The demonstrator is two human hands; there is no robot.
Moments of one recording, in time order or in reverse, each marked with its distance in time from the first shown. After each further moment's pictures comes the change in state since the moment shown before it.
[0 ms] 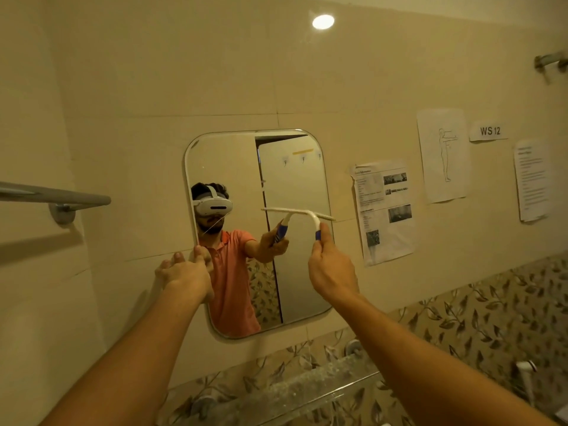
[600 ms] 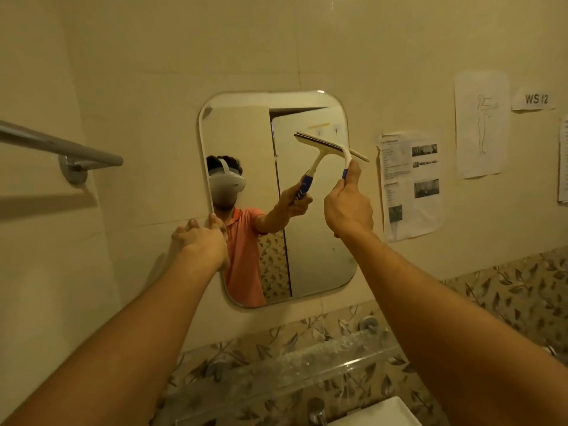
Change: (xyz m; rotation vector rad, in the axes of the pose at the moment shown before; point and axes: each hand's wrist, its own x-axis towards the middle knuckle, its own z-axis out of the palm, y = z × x) left_hand -0.002 0.003 -0.009 0.077 0.024 0.026; right_hand 0.055 -0.035 0.004 0.027 0.151 0.093
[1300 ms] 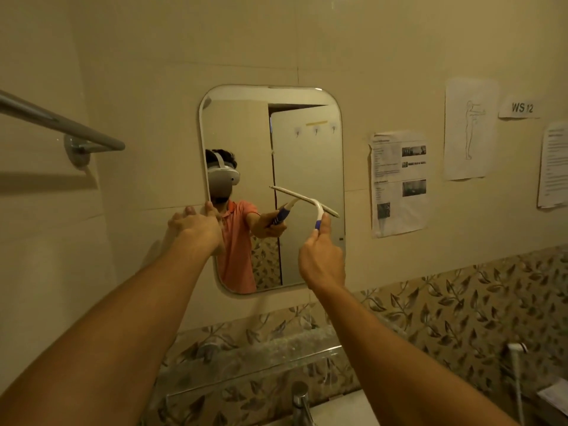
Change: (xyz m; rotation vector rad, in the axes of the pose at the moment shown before) left_hand -0.005 -0.001 0.015 -0.059 0.009 0.016; right_hand -0.101 0.049 0.027 0.004 -0.174 0.073
